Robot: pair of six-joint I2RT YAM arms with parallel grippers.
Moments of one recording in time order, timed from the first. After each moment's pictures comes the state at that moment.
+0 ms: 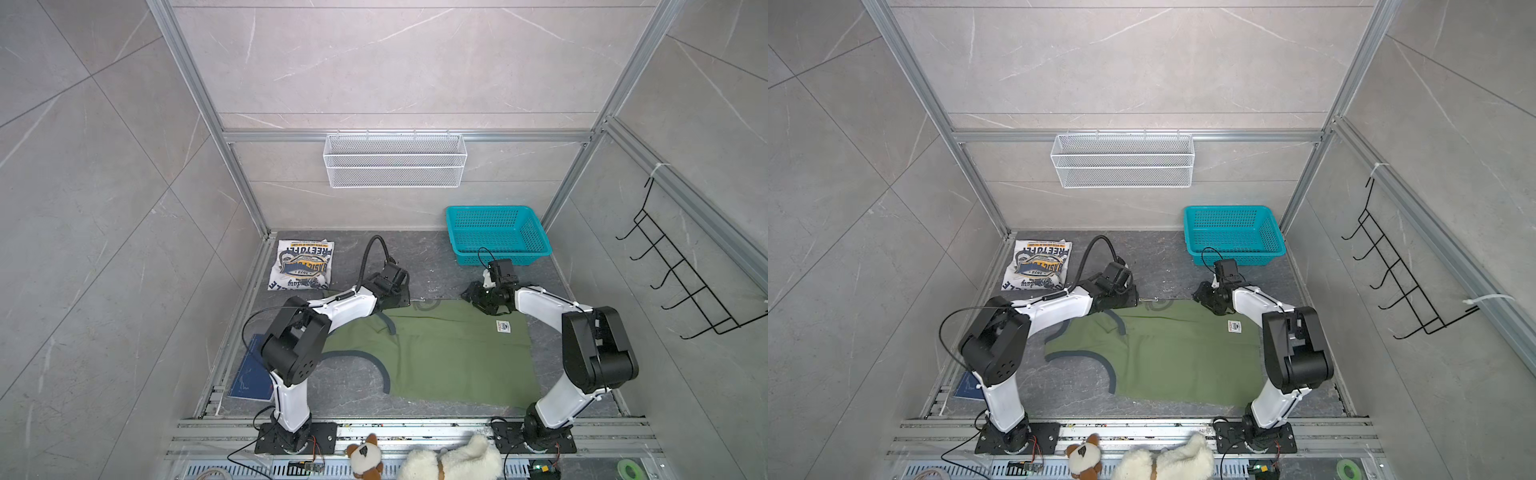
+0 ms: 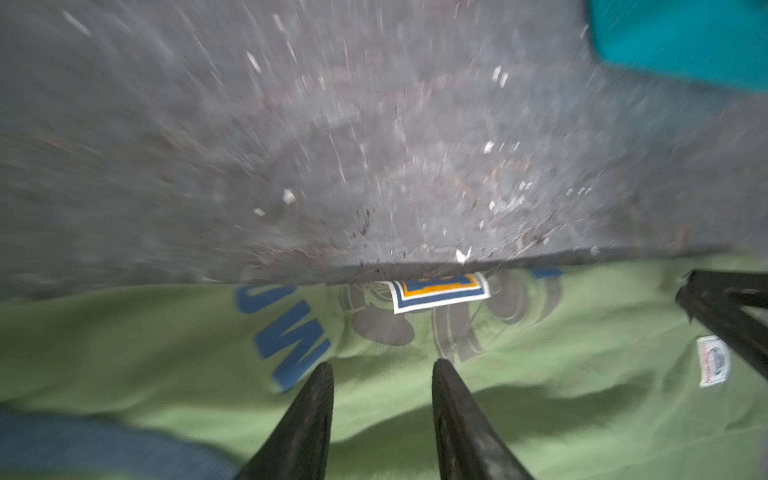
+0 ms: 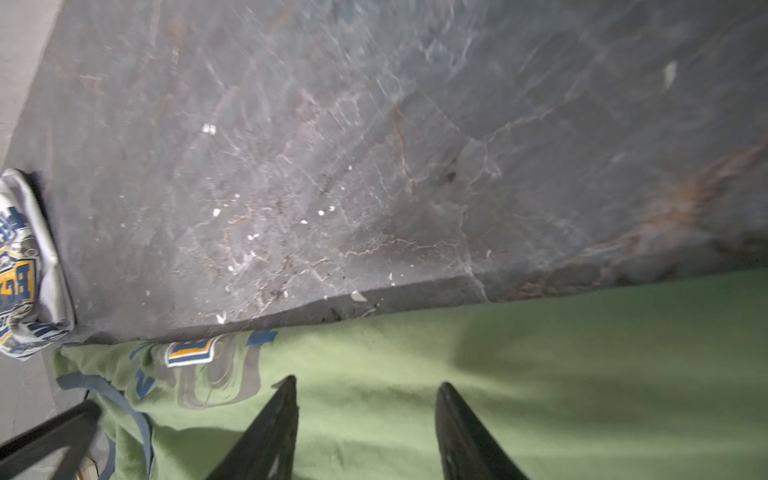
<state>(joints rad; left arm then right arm) -0.67 1.90 1.23 -0.27 -0.02 -0.62 0.15 1.73 0.99 -0.30 -0.26 0.63</state>
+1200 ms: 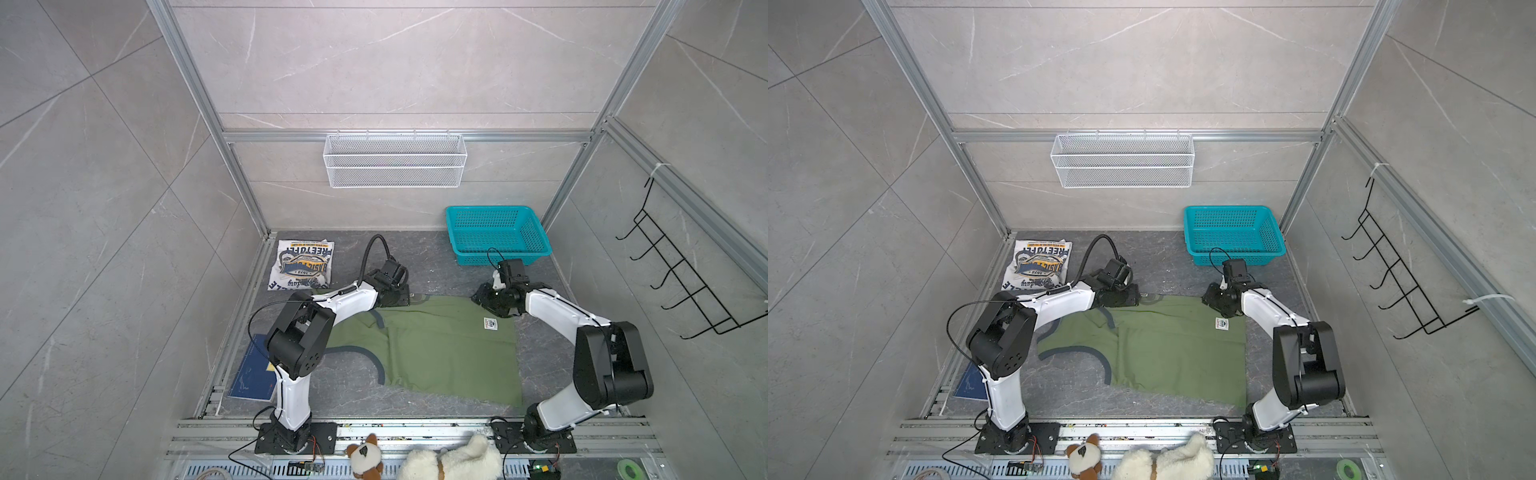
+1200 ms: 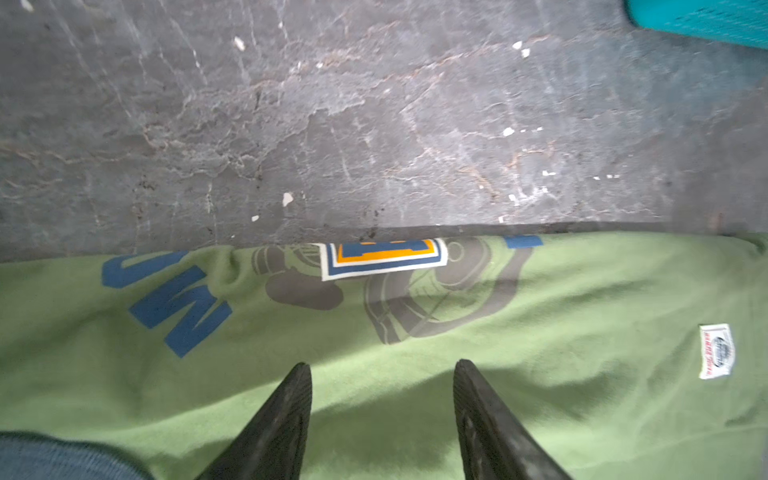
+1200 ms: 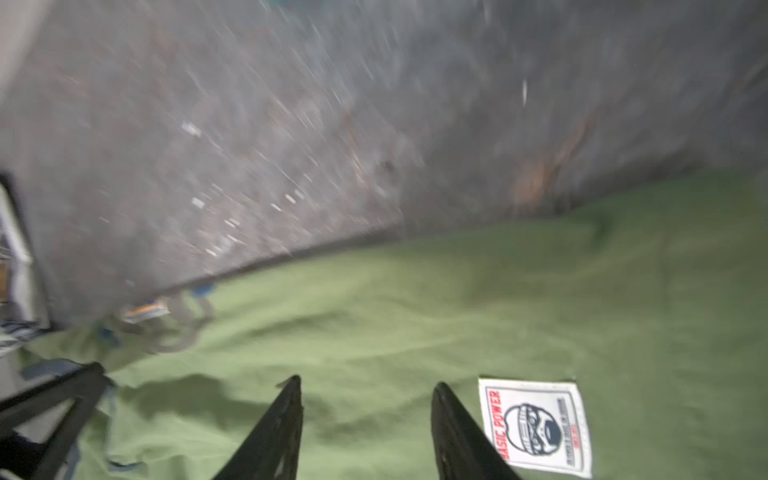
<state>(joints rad) -0.64 1.93 1.30 -0.35 0.01 -0.57 0.11 1.62 0.95 -0.44 -0.22 0.58</state>
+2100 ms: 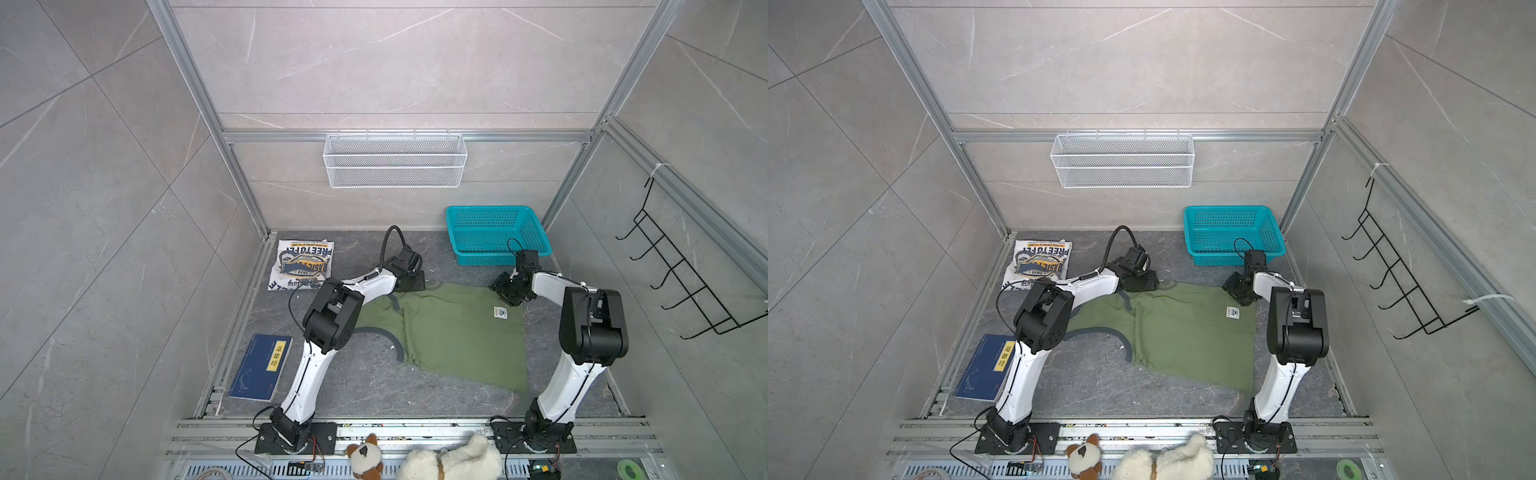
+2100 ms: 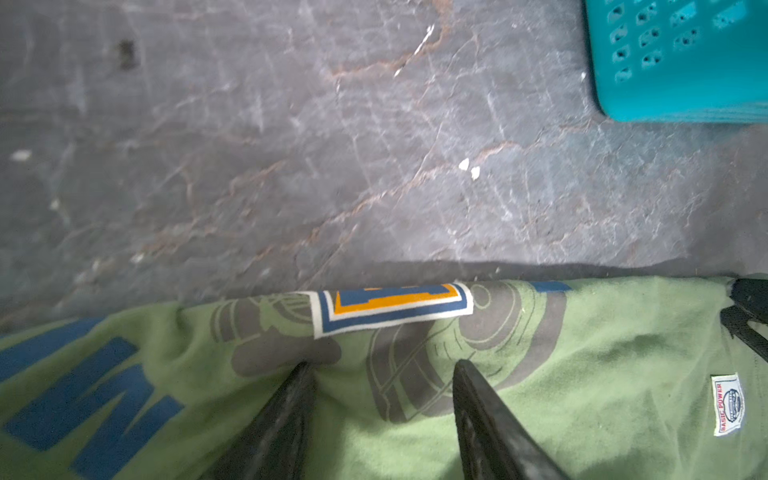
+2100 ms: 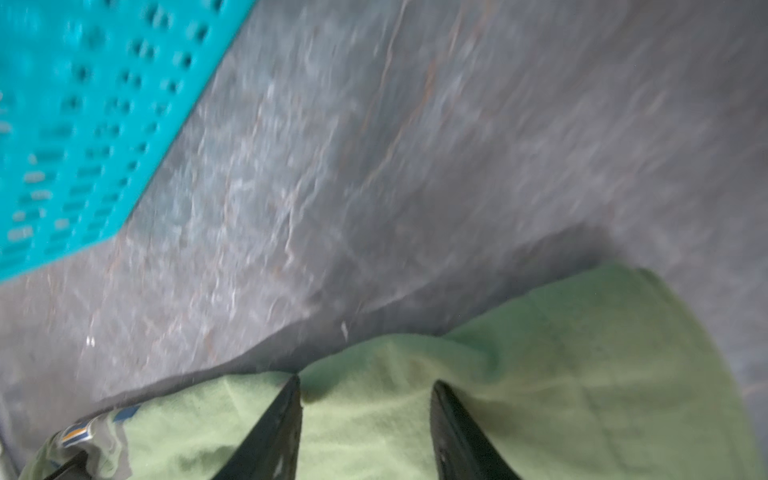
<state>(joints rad) -0.65 2.29 1.73 -0.35 0.09 -0.58 -0.10 1.91 1.19 -0.39 -0.18 0.62</state>
